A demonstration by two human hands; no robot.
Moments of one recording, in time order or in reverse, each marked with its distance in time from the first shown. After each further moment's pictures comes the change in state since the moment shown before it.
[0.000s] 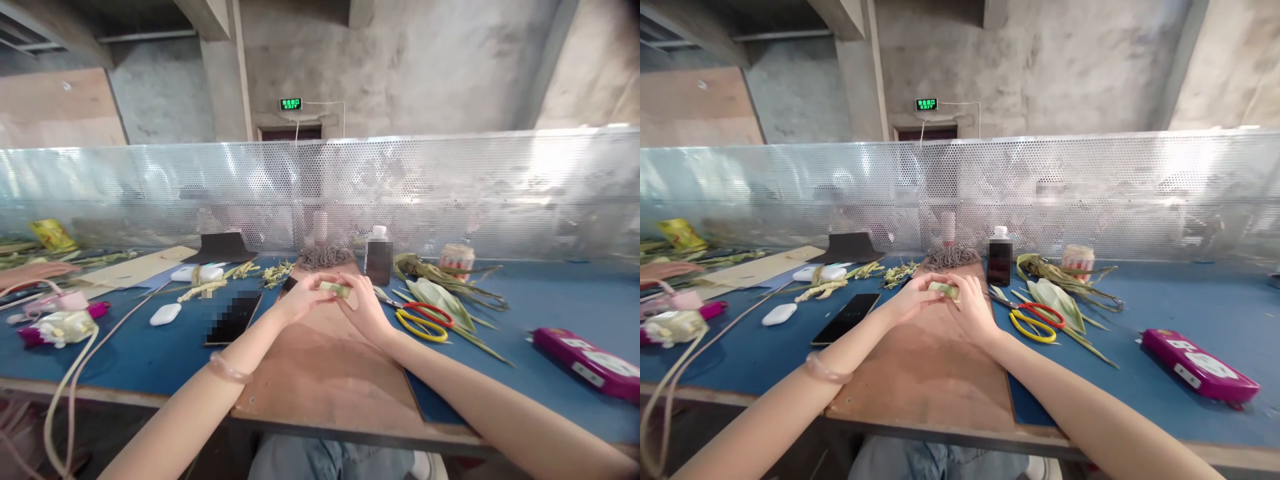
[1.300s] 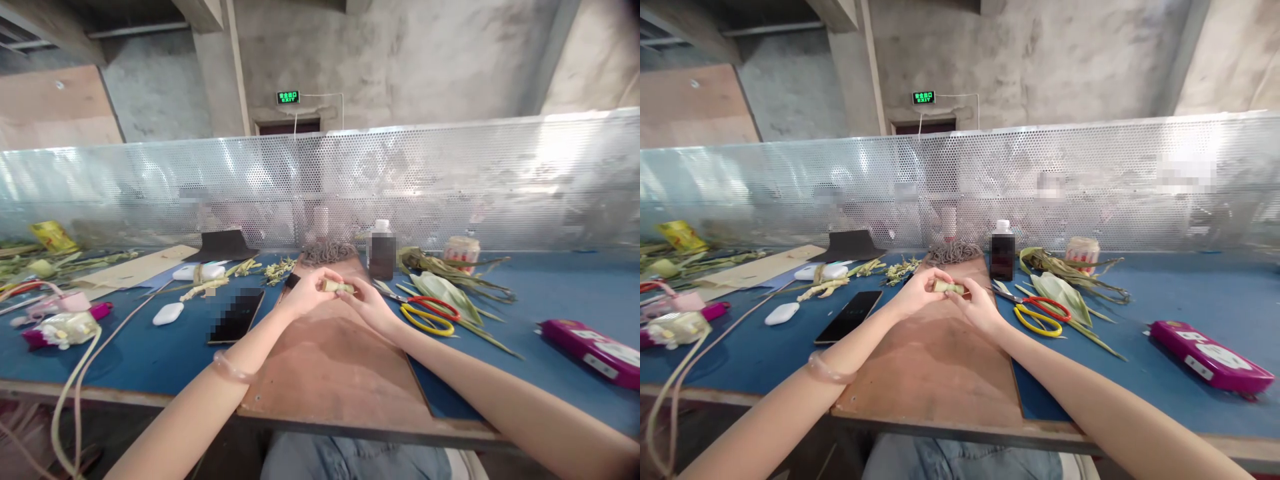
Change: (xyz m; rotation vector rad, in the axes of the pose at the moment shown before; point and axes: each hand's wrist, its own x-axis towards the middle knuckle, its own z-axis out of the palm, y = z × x) left_hand 0.002 0.000 0.000 0.574 0.052 0.147; right_hand 0.003 -0.002 -0.003 0.463 -0.190 0.410
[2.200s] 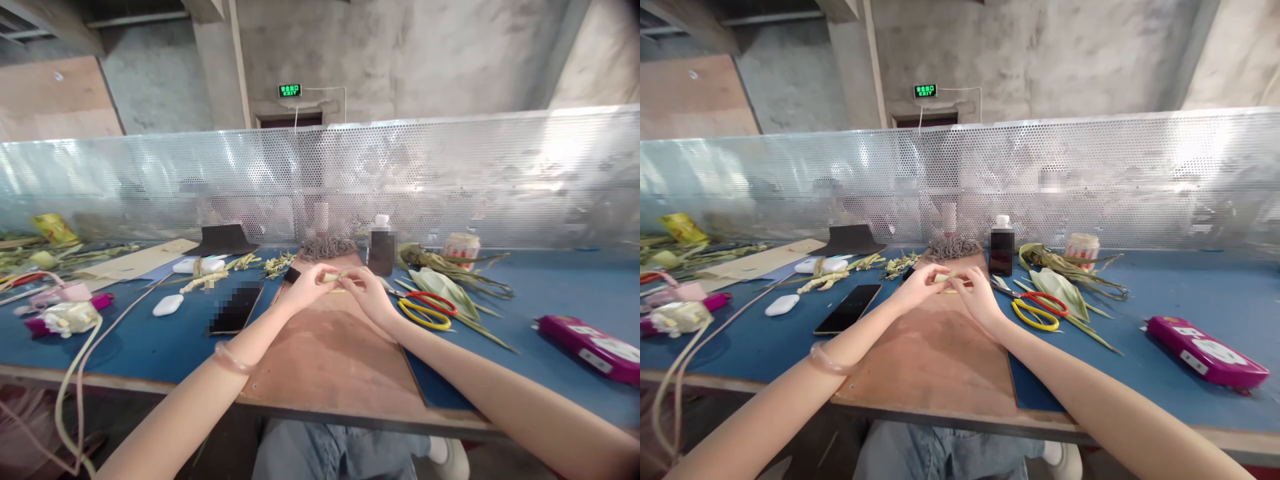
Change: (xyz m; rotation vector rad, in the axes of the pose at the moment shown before) left_hand 0.003 -0.009 0.005 0.026 0.063 -0.092; right_hand 0.002 0.006 -0.003 0.022 0.123 -0.044
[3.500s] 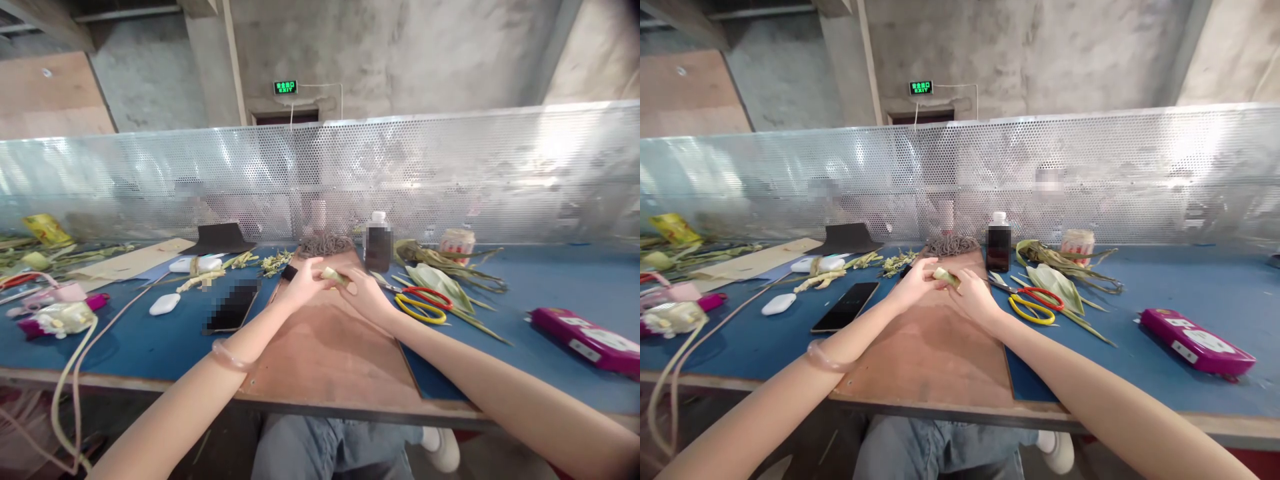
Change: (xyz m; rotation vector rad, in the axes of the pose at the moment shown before) left_hand 0.000 -0.003 0.009 -0.294 0.124 -0.146; right_hand -0.001 0.004 -0.003 -0.492 -0.091 -0.257
